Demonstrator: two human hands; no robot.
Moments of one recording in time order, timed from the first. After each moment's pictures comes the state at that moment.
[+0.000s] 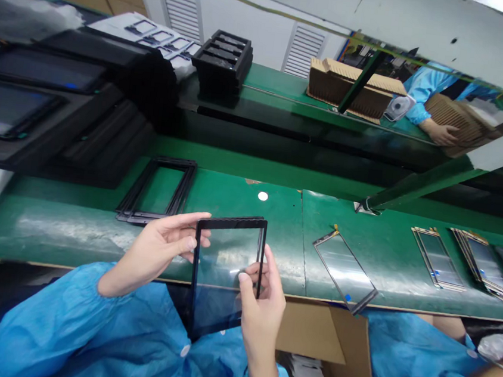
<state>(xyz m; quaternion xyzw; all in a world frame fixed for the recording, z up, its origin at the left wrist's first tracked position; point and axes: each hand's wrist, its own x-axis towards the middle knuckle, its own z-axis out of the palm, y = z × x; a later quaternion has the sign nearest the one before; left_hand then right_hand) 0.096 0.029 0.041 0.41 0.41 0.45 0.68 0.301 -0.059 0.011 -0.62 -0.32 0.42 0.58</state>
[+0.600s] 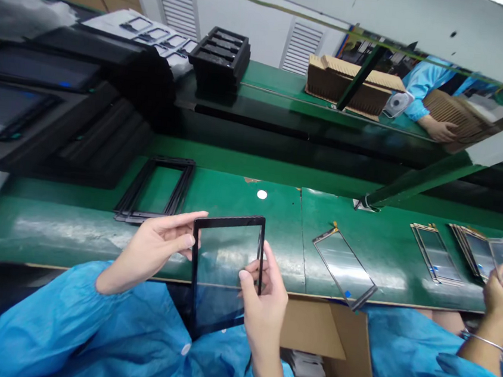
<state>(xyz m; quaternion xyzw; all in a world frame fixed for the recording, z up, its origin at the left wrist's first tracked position) 0.095 0.032 0.040 0.45 0.43 0.44 0.65 0.307 -0.057 0.014 -0.62 -0.32 0.44 0.57</state>
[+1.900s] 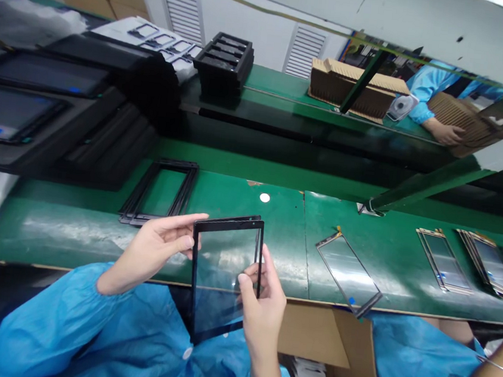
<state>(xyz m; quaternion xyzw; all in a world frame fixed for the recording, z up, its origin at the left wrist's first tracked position) 0.085 0.036 0.038 0.46 0.44 0.44 0.63 0.300 -0.055 0.008 -0.61 -0.31 0.45 0.58</state>
